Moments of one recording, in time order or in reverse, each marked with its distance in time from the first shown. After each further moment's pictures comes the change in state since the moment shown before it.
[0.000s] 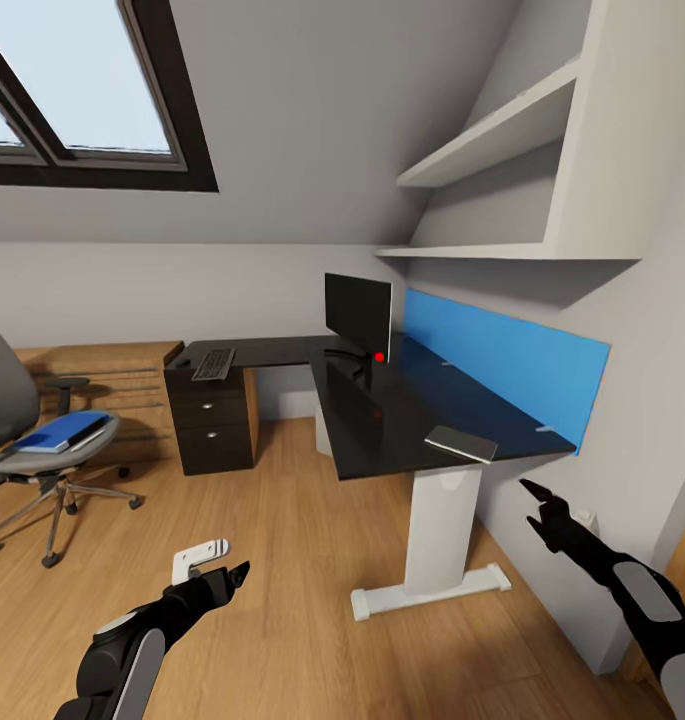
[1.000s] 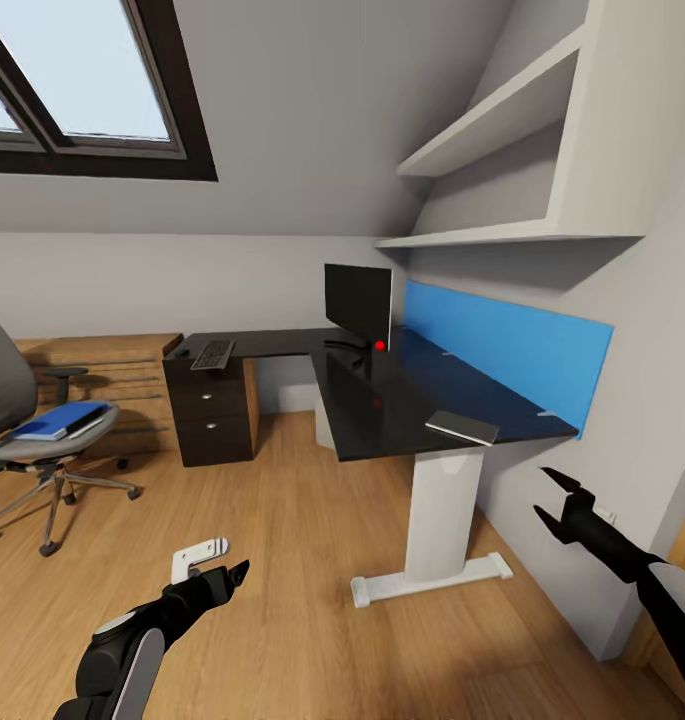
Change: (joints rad) left arm 0.000 0.000 0.001 -0.005 0.000 -0.003 0.000; right arm 0.000 -0.056 -0.043 0.000 -0.245 0.202 0.003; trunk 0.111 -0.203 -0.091
